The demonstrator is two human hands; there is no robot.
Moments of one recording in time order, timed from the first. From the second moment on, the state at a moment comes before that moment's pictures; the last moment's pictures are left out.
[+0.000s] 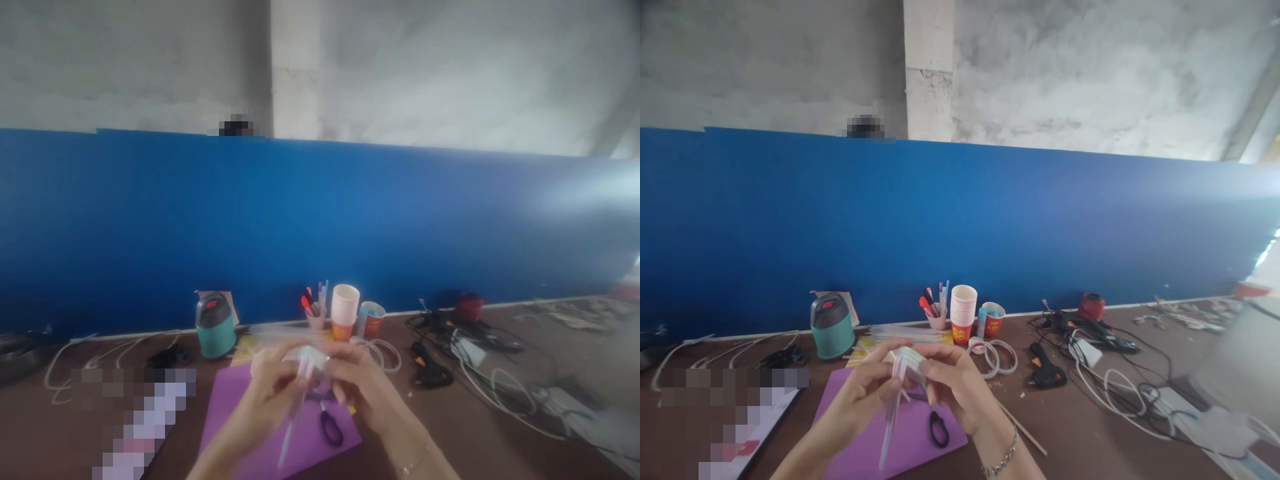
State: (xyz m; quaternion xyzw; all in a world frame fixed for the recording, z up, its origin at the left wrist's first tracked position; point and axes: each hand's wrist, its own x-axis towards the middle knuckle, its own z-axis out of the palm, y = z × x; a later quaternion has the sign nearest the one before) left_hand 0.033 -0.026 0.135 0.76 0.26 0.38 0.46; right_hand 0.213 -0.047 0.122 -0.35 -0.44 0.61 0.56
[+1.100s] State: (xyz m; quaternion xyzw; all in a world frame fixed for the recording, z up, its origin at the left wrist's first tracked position) left_hand 0.040 -0.026 0.127 0.73 0.22 0.44 0.47; right_hand 0.203 -0.051 0.128 -0.33 -0.41 0.63 0.57
